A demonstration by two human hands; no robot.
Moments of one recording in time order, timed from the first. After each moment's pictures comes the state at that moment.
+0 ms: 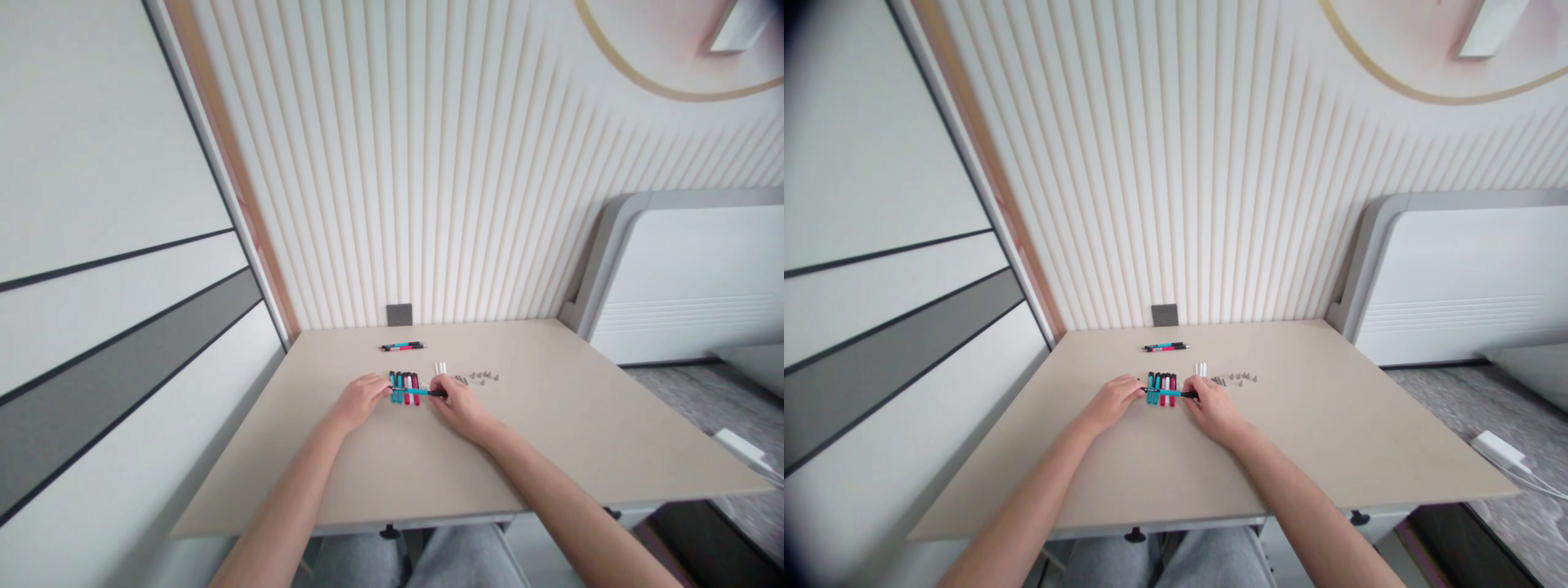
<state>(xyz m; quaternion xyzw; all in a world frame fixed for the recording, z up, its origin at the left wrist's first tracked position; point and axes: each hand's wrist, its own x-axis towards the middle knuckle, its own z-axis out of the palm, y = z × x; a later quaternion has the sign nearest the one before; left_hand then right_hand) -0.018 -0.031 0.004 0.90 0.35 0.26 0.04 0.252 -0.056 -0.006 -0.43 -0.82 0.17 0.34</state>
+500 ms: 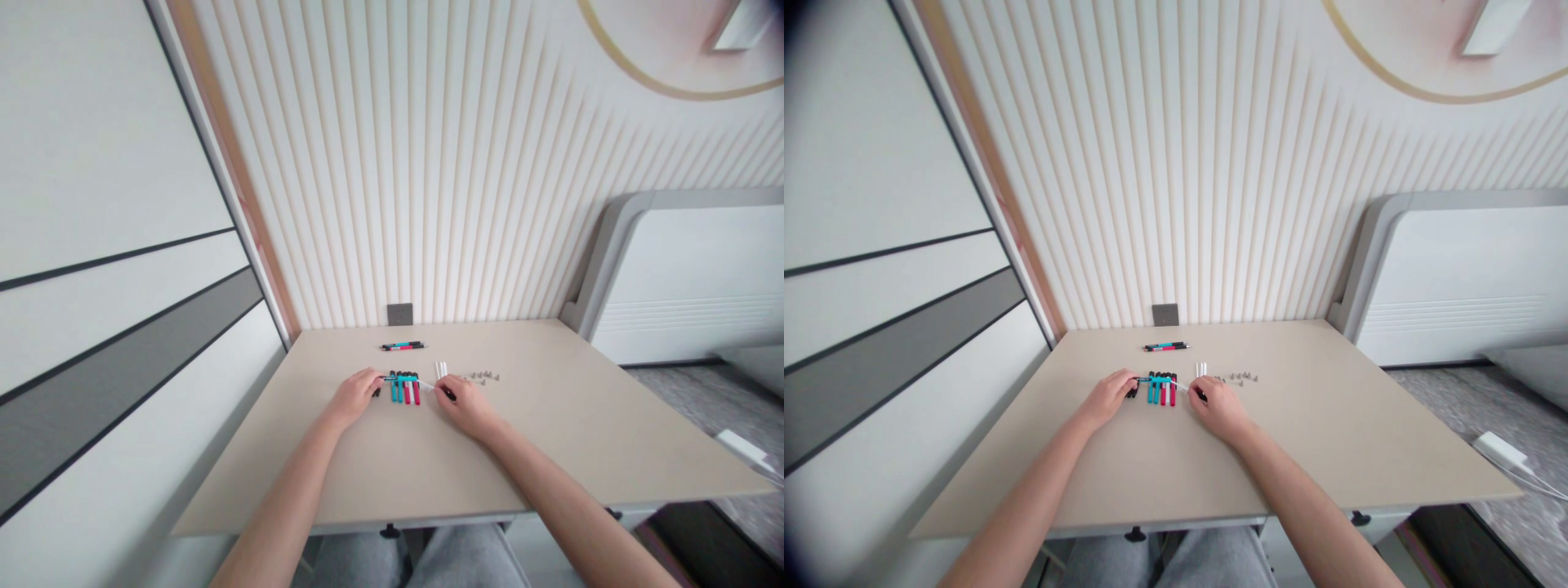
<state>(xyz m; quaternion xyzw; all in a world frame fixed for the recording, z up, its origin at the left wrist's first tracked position) -0.026 -0.031 0.003 0.85 0.43 0.31 0.09 0.256 -0.054 -0.003 -0.47 -0.81 0.12 0.33</state>
